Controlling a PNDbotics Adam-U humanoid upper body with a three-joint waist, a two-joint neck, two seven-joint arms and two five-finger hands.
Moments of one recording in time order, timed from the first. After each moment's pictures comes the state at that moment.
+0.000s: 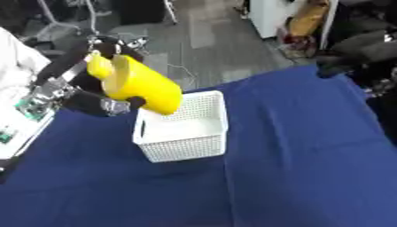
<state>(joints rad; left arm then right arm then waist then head) -0.79 0.85 -0.22 -1.38 -0.24 -0.47 0.01 -0.68 -0.26 0.10 -1.98 -0.23 -0.16 0.49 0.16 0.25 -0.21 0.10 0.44</state>
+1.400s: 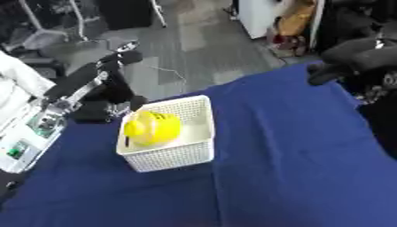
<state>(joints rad) -0.79 0.82 -0.22 -1.30 -0.33 -0.36 -0.03 -0.71 -0.23 0.11 -1.98 -0.22 -0.15 0.50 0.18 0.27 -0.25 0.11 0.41</state>
